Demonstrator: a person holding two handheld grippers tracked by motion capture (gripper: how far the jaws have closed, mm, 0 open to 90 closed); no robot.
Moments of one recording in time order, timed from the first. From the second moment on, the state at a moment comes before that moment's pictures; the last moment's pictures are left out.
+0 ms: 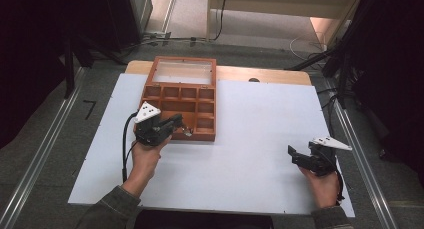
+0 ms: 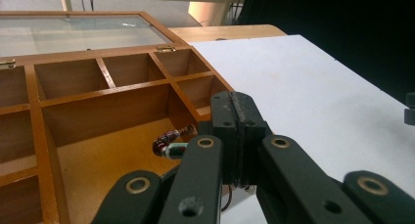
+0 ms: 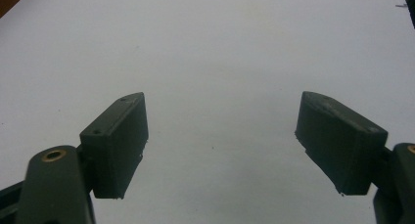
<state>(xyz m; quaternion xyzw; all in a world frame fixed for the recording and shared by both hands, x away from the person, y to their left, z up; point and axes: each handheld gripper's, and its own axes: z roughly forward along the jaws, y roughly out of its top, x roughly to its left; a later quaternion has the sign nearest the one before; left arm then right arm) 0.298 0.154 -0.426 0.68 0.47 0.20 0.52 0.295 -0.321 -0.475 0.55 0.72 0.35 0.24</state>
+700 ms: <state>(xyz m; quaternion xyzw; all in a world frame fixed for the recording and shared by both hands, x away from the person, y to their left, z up) 0.320 0.157 -0.434 0.68 0.49 0.20 0.51 0.296 -0.321 -0.476 0.56 0.72 0.35 0.24</state>
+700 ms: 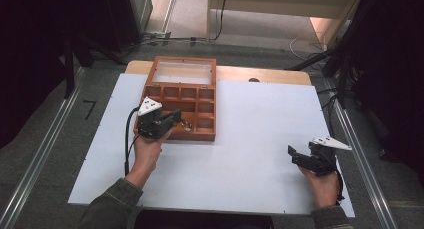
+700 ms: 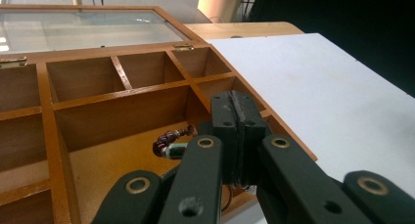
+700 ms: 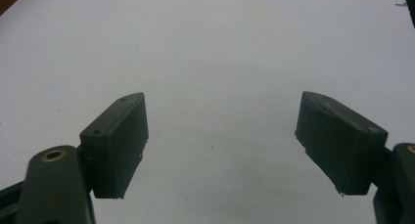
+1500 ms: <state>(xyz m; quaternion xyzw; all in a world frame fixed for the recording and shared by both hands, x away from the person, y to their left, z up) 0.355 0.158 -0.454 0.68 0.51 0.22 0.48 0.296 -0.321 -0.476 0.56 0.72 0.34 0.24</state>
